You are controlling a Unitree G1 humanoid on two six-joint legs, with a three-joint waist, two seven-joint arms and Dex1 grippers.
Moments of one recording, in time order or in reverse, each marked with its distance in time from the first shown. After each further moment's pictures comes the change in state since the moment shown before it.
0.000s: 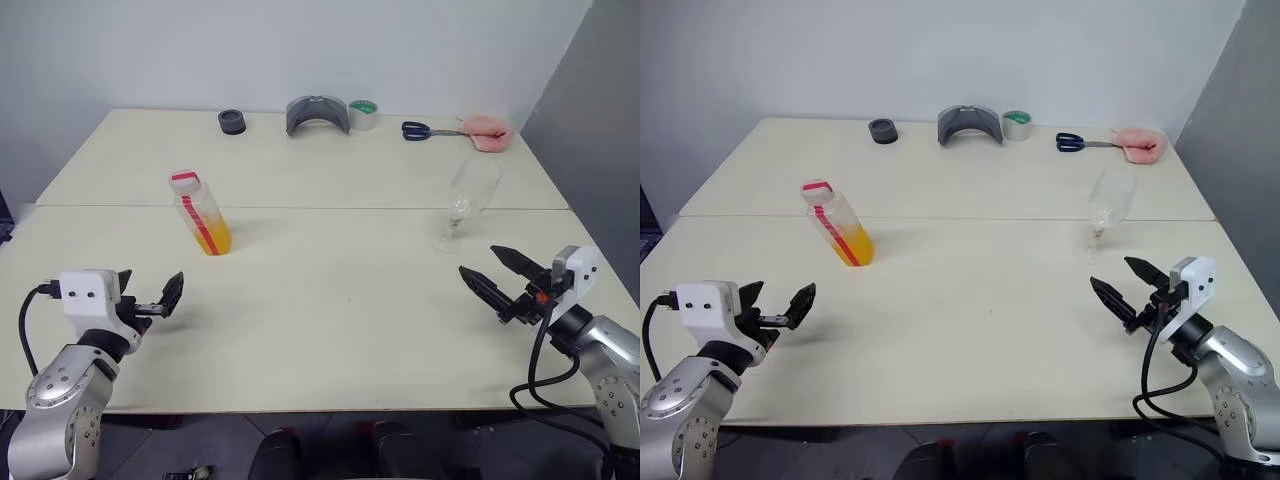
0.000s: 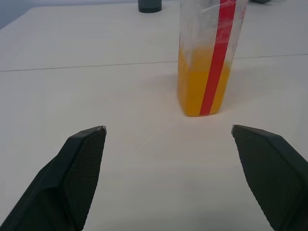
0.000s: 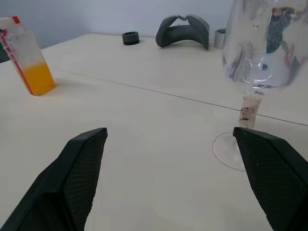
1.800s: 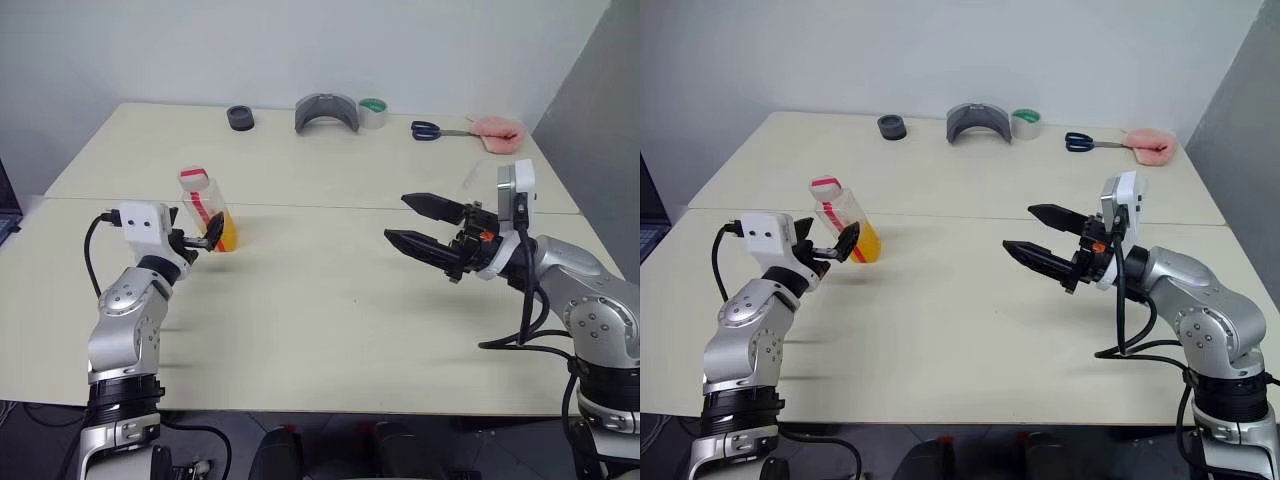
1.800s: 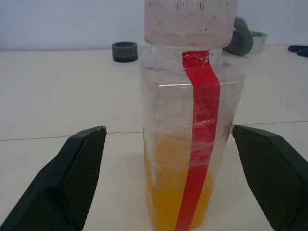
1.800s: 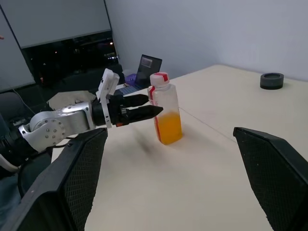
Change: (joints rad) left arm -0.495 -0.056 -0.182 0.401 0.135 -0.139 -0.024; right arm -0.483 -0.025 0.197 -0.087 0.284 0.373 0.025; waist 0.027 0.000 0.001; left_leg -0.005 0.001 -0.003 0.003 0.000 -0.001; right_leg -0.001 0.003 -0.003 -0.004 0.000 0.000
